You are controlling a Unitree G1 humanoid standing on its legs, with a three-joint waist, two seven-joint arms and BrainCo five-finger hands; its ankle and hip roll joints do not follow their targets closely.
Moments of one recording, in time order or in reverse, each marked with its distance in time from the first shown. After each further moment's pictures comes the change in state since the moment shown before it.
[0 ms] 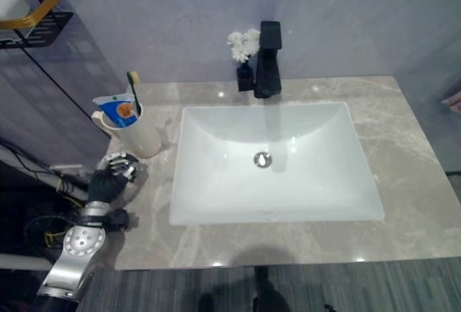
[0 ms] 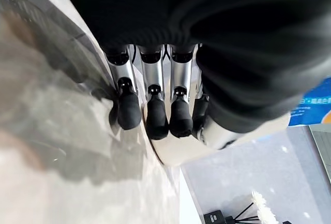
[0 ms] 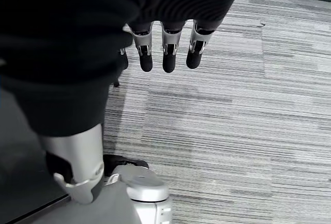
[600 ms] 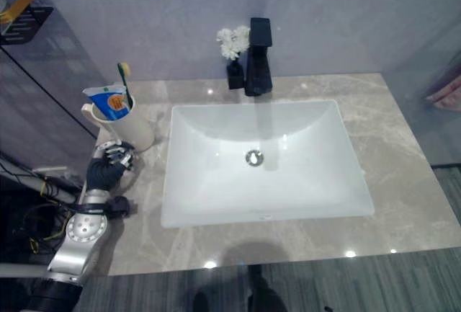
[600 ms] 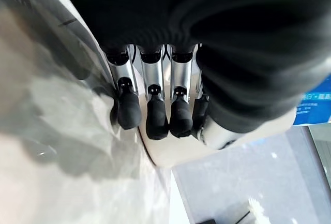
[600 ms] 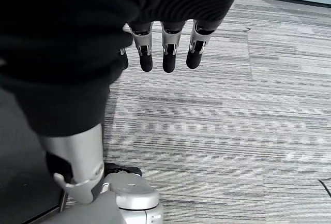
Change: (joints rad) left arm -0.123 -0.004 -0.002 0.084 0.001 -0.009 0.055; right arm 0.005 0.004 0.026 -0.004 0.000 -0.001 0.001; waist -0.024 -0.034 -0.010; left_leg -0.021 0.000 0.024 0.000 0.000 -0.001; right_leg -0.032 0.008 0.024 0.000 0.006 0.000
